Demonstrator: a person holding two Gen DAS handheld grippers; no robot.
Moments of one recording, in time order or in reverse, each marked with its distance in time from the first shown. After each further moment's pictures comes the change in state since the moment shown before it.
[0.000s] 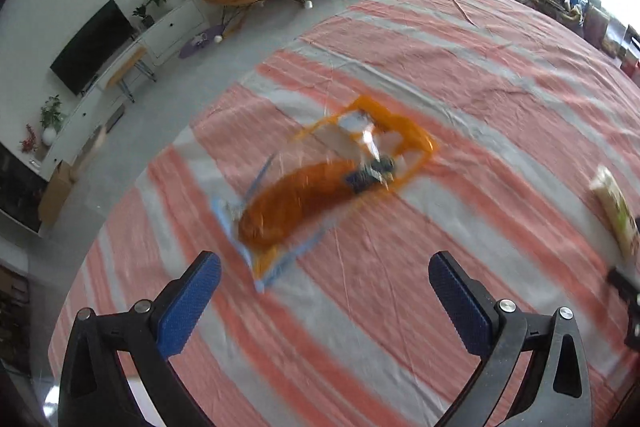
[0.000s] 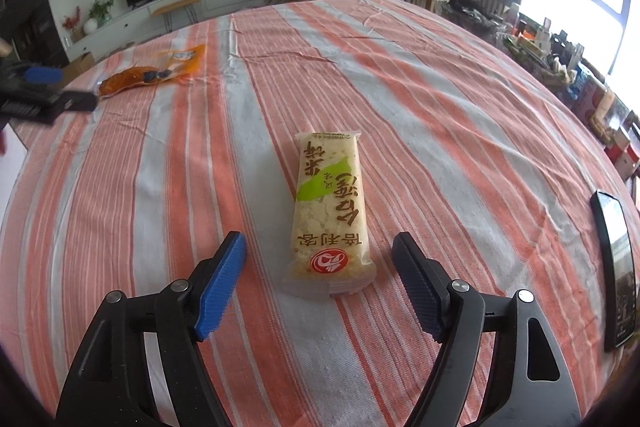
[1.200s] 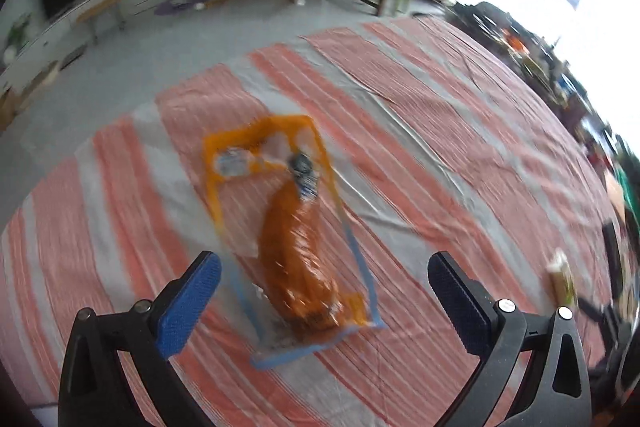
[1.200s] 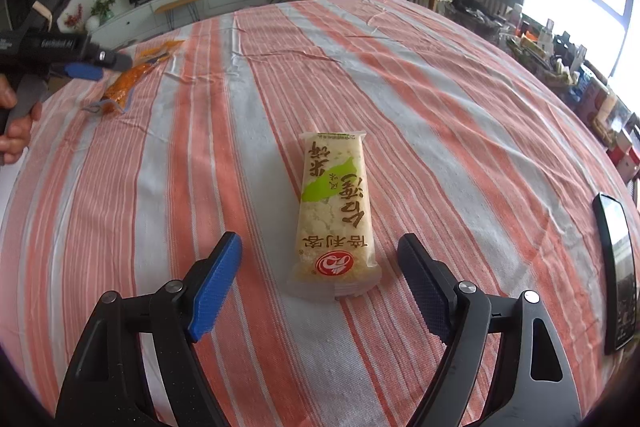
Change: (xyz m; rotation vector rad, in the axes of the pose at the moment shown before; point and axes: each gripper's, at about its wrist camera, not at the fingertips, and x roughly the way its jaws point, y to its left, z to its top) left arm 0.027 0.061 0.016 -0.294 0.002 -0.273; right arm 0.001 0.002 0.002 -0.006 0.005 0.003
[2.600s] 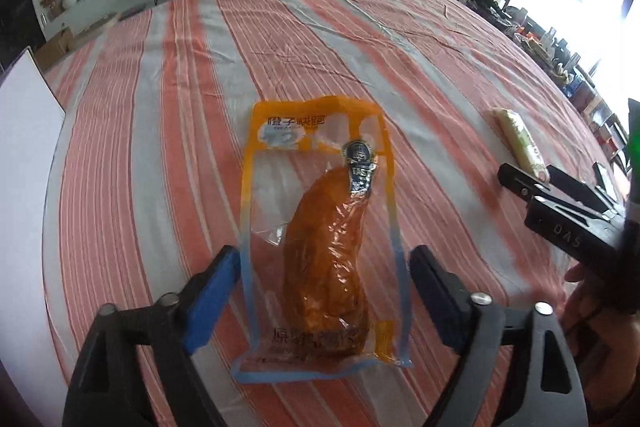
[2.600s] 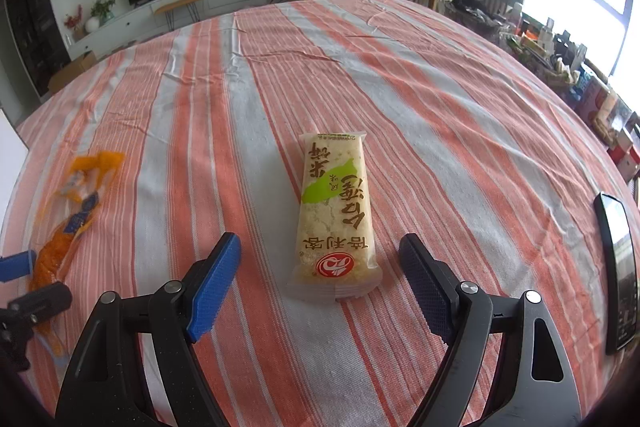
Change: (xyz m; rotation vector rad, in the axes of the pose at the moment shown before) left arm -0.052 -0.109 -0.216 -0.138 -0.027 0.147; right arm 0.000 0.000 0.001 0.003 0.002 0.001
